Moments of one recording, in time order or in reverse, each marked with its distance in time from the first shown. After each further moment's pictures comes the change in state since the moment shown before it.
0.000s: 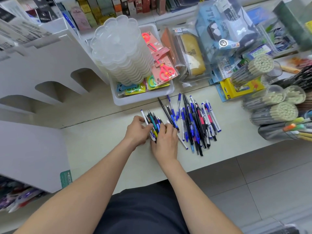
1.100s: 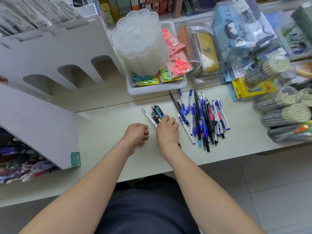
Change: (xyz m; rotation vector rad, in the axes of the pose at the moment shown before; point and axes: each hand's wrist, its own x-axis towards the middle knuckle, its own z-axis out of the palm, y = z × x) left_hand -0.035 -0.048 -0.022 -0.372 -0.074 -0.180; right_hand 0.018 -0.026 0.030 -0.396 -0.112 -0.107
